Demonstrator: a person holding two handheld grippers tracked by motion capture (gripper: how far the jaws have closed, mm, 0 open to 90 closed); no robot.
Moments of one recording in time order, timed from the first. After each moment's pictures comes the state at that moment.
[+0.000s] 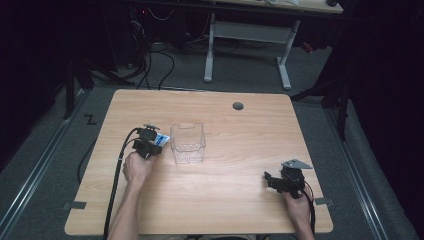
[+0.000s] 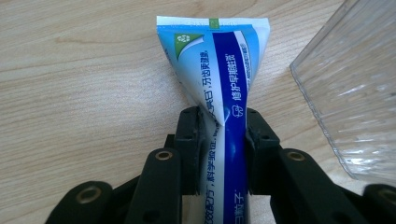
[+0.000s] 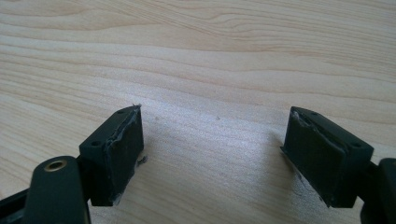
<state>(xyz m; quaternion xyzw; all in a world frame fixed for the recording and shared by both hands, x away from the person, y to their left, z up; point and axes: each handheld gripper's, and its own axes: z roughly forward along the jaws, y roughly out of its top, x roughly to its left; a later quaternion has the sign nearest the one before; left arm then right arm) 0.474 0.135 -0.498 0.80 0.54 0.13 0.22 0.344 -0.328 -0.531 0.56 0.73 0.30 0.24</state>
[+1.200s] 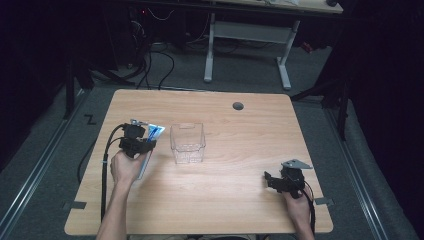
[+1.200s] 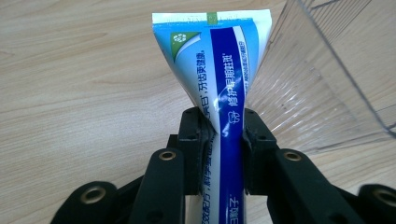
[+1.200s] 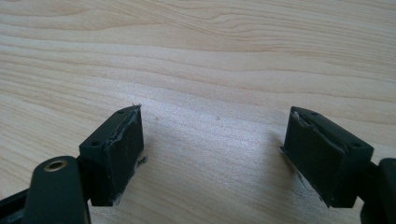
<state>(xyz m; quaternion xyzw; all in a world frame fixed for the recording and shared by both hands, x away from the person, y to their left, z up) 0.441 0.162 -0.442 0.78 0.52 0.14 0.32 0.344 -0.328 -0.531 0.56 0.73 0.30 0.24</state>
